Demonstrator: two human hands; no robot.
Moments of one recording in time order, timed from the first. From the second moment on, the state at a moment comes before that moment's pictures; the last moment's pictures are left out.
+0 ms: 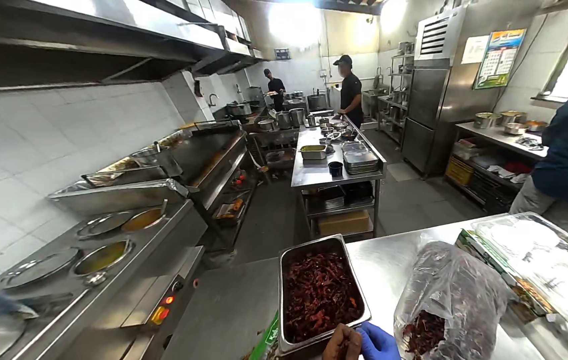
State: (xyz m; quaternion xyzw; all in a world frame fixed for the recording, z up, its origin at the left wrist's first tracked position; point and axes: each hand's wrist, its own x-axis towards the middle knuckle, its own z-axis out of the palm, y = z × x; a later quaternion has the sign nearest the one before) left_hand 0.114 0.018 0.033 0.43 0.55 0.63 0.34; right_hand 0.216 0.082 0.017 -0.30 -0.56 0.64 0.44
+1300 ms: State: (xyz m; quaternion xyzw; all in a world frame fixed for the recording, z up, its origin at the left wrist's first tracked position) left_hand 0.030 0.001 0.016 0.45 0.78 0.39 0.19; right_hand 0.268 0.060 -0.071 -0.23 -0.89 0.40 0.03
